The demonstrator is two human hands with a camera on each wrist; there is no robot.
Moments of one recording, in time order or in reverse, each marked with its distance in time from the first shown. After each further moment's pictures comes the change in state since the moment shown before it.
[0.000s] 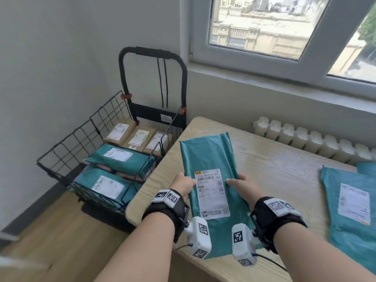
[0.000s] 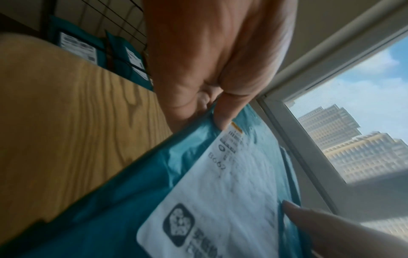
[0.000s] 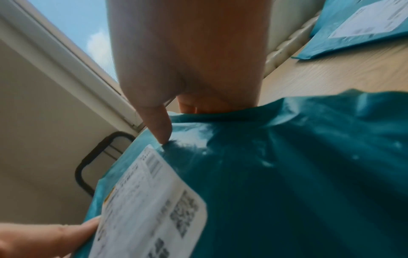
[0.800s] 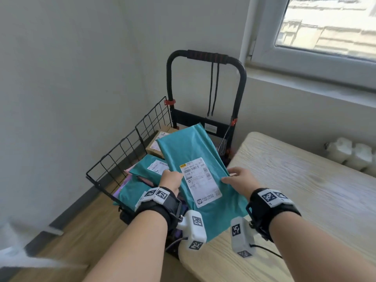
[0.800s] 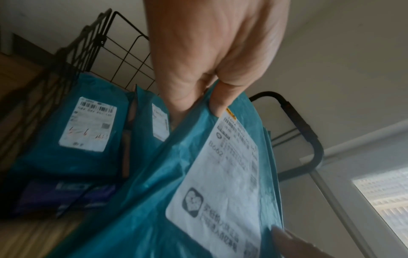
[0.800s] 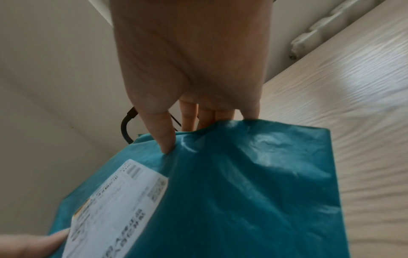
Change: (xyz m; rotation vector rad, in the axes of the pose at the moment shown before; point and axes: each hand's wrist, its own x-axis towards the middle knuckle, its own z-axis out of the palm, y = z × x) left_hand 0.121 0.067 -0.213 -0.245 0.315 0.014; right_hand 0.093 -0.114 0.191 -0.320 -0.145 -0.139
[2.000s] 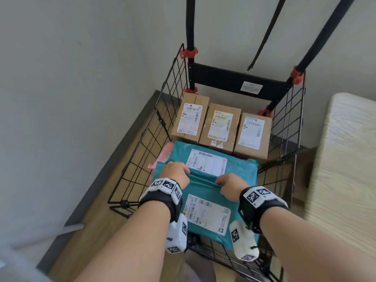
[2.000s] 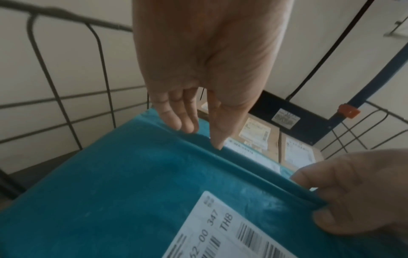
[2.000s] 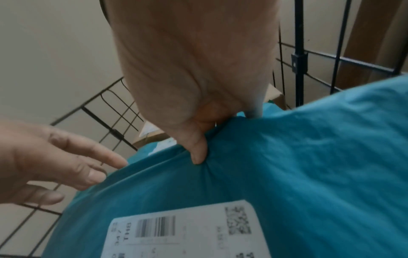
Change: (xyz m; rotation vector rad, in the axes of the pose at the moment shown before) left_hand 0.226 0.043 -0.149 1.409 -0.298 0.153; right_hand 0.168 -0.040 0.258 -0.545 -0.370 0.225
